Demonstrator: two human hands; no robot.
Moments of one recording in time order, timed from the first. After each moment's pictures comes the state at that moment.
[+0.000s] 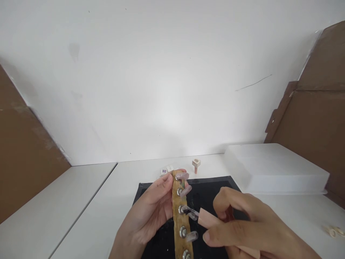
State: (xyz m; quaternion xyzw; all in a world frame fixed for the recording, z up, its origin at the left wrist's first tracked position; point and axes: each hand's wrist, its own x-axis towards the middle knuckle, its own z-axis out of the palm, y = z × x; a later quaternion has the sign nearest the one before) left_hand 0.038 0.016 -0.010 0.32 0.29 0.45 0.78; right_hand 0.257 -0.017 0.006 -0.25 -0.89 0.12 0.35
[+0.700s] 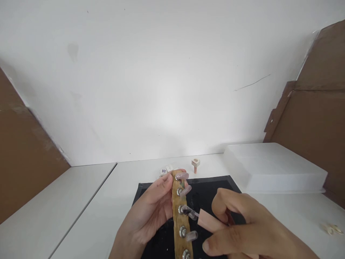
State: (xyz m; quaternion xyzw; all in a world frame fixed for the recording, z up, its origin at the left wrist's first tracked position) left_hand 0.040 0.015 -0.006 0.32 0.28 0.45 0.79; right_hand 0.261 -0.019 0.004 -0.26 -0.90 0.11 0.32
